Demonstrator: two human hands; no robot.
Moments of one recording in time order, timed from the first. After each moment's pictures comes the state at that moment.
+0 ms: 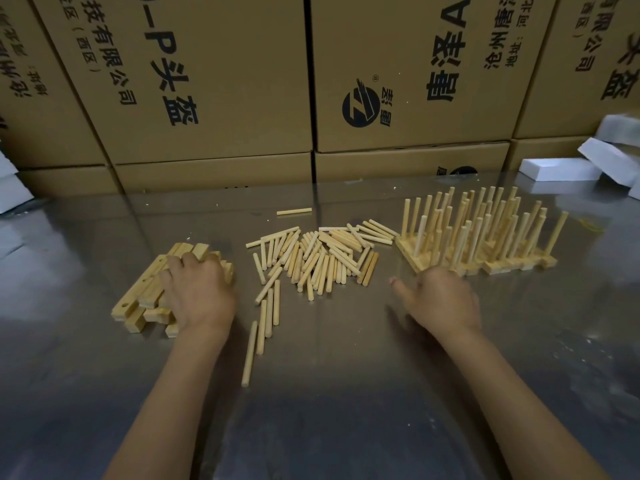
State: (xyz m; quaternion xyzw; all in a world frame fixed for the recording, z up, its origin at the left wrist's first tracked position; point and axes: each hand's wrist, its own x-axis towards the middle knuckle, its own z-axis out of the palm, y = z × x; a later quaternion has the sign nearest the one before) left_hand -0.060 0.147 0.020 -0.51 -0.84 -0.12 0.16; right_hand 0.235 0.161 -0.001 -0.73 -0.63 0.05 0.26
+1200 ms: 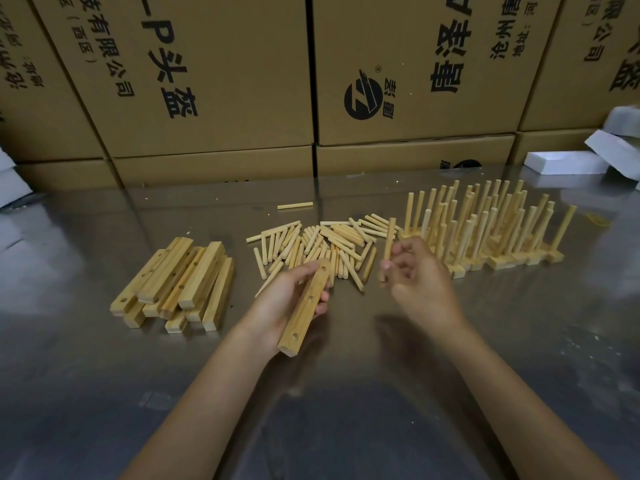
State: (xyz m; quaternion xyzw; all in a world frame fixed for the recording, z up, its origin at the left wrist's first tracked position) left_hand 0.011 0.146 0.012 -0.32 -0.43 -0.47 -0.70; right_hand 0.209 0.156 0.009 -0.57 -0.61 0.27 0.48
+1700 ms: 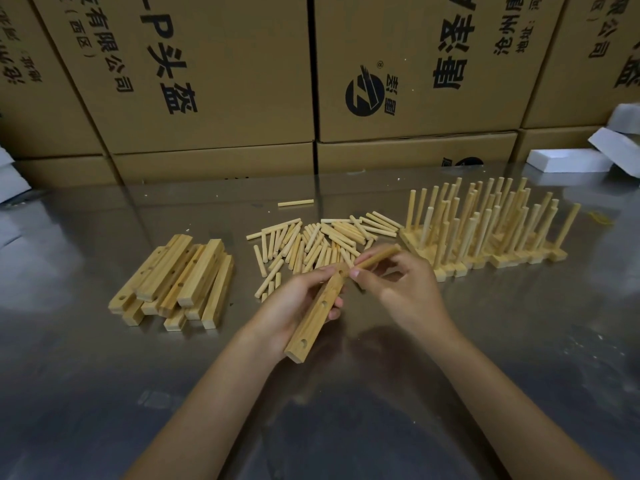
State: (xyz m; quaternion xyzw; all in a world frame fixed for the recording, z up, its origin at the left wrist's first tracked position) left_hand 0.024 0.139 0.013 -0.37 -0.42 -0.44 -0.70; right_hand 0.188 0.146 0.009 -0.42 -0.64 0.33 0.55
